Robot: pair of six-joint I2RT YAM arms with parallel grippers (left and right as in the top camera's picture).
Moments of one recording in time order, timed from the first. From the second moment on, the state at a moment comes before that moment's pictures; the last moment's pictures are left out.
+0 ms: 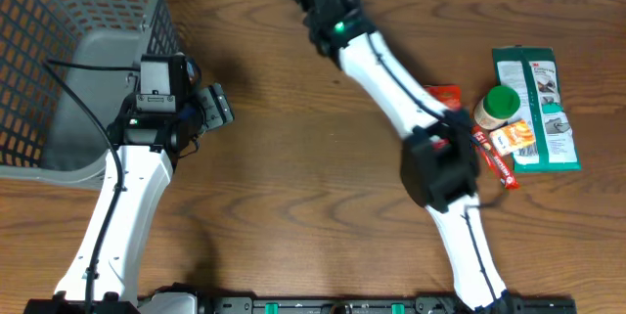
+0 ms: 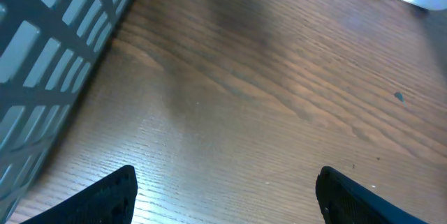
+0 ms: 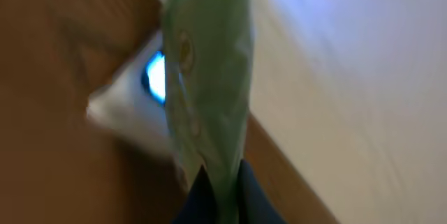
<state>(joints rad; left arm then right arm) -0.04 1.37 1.05 -0.66 0.04 -0.41 0.53 2.37 2.25 -0.63 0.52 -0.53</state>
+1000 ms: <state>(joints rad) -0.04 1.37 1.05 -0.66 0.04 -0.41 0.07 2.08 1.79 -1.27 0.14 0.02</state>
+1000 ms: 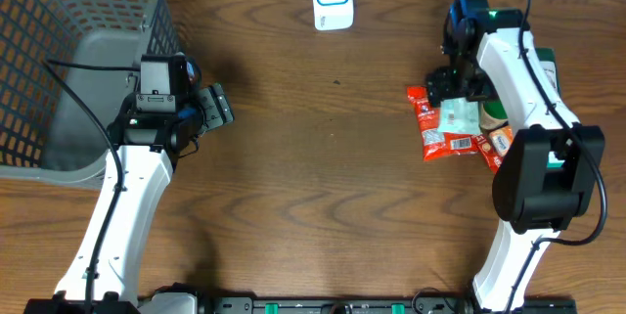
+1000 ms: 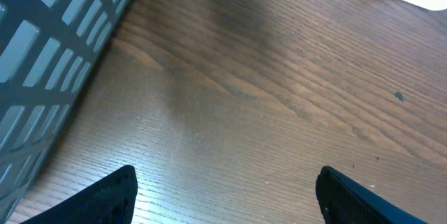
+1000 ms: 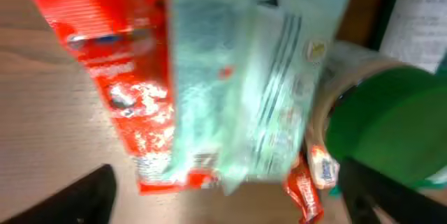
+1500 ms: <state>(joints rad) -0.04 1.37 1.05 -0.66 0.04 -0.41 0.07 2.08 1.92 -1.28 0.12 0.01</state>
